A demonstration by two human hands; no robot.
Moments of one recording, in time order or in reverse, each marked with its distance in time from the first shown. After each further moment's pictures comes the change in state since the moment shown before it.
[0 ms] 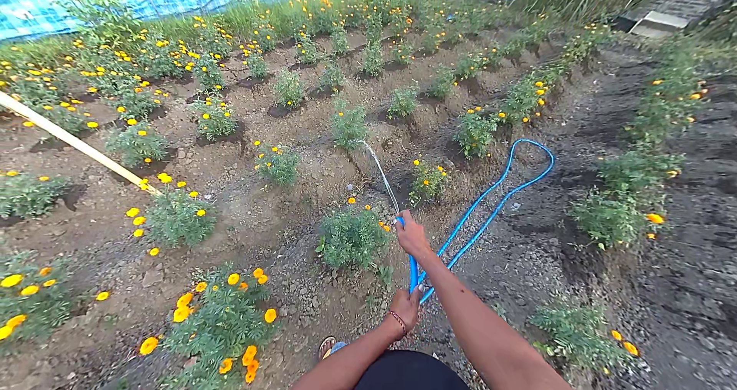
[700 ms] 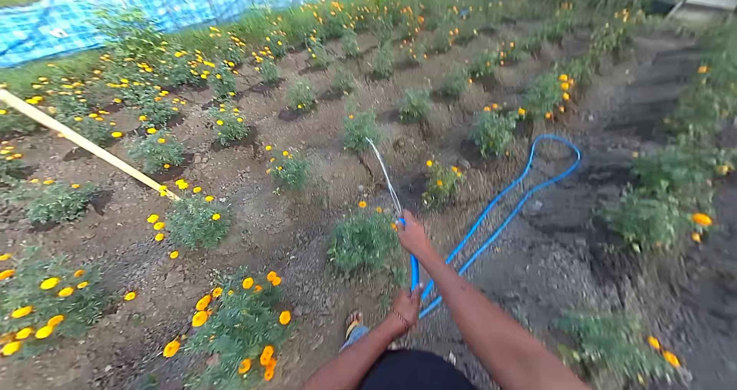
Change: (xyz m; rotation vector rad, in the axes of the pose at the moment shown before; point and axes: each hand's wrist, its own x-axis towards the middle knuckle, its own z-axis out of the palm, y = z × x) left_hand 0.013 -0.006 -0.028 -0.006 0.059 -0.016; right_hand 0.021 -0.026 0.009 0.005 -0.052 0.000
